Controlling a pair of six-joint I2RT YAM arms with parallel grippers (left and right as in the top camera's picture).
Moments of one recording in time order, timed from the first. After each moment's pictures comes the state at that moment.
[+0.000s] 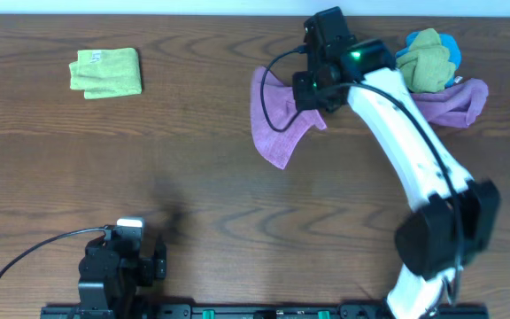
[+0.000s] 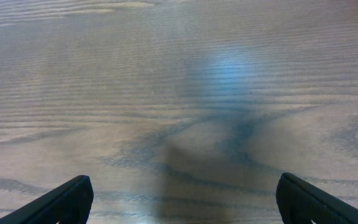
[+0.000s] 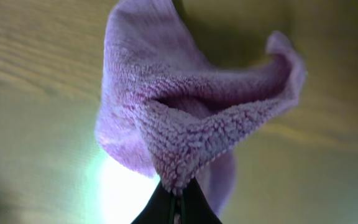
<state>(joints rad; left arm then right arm) -0.04 0.01 0.33 -1.03 -0.03 0.09 0.38 1.91 1.84 -1.13 0.01 0.28</state>
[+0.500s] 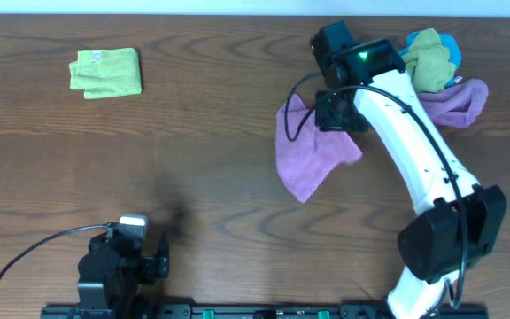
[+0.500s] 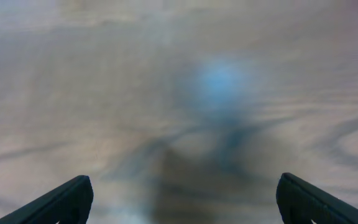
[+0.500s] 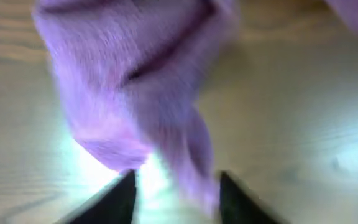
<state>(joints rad) -0.04 0.01 0.32 -0.96 0.05 0.08 0.36 1.91 1.84 -1.43 0.17 0.49</state>
